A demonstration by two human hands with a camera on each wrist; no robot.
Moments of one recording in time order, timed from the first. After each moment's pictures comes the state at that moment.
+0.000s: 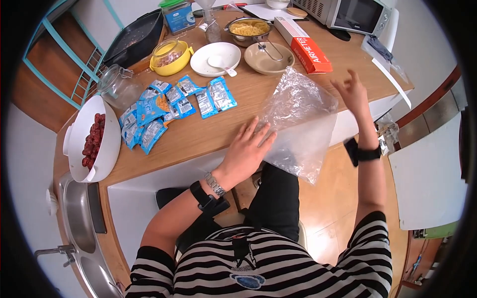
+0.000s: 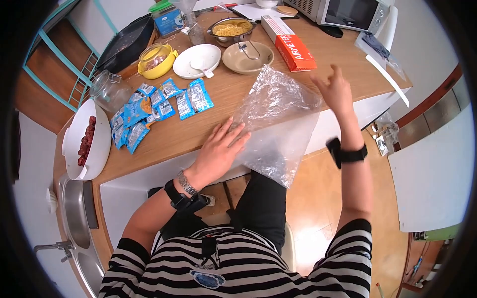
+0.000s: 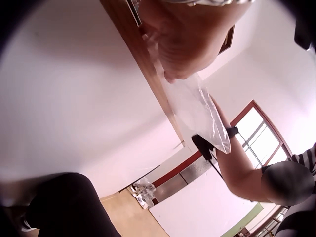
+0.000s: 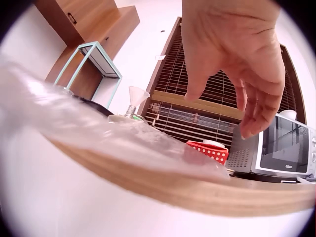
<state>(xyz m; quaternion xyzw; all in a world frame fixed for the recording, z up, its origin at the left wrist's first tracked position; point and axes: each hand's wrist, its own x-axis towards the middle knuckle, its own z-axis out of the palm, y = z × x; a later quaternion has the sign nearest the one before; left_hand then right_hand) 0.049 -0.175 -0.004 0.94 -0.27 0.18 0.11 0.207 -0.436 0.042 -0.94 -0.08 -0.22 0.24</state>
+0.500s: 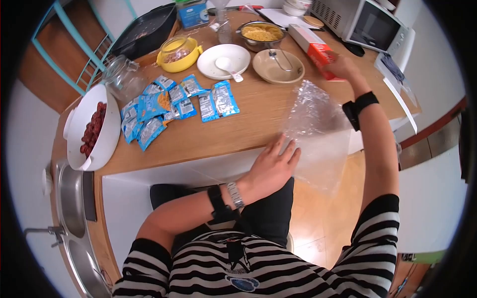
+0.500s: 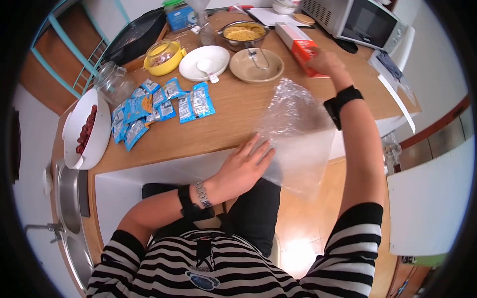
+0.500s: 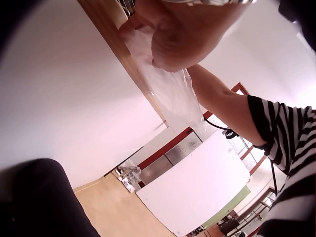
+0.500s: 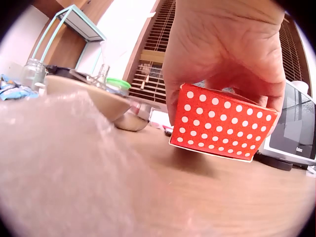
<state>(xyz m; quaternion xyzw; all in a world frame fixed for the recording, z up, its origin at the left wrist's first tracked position) 0.055 -0.229 0.010 0.94 -0.29 0.16 0.11 0.338 -0.398 0.077 -0.99 -0.12 -0.03 0.05</state>
